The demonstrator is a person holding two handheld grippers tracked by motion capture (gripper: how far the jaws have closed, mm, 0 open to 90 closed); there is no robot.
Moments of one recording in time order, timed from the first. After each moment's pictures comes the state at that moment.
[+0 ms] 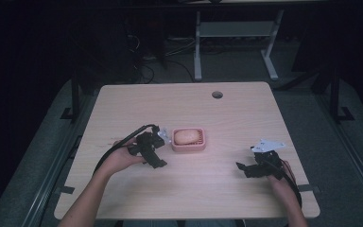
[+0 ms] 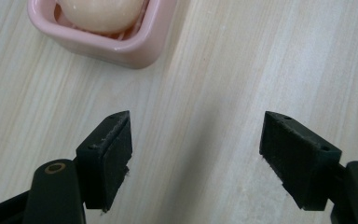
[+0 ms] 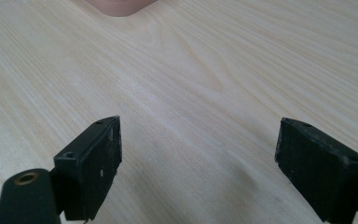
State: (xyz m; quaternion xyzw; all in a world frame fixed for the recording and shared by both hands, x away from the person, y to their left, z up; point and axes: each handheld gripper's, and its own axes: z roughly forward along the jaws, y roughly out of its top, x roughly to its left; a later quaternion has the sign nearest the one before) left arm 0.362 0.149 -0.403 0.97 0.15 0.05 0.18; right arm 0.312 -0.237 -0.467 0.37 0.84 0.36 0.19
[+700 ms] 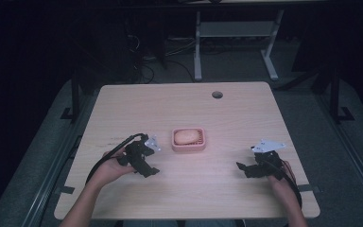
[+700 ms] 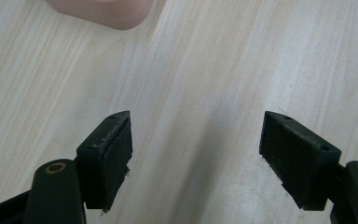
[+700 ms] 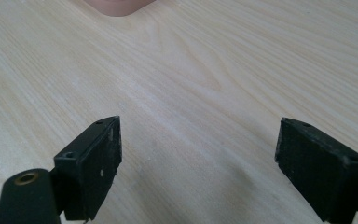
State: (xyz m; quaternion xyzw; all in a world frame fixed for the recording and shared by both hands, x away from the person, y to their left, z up) left arm 0.336 0.179 -0.414 0.96 0.16 0.06 0.21; right arm 0.311 -0.237 -0.466 0.37 0.84 0.36 0.19
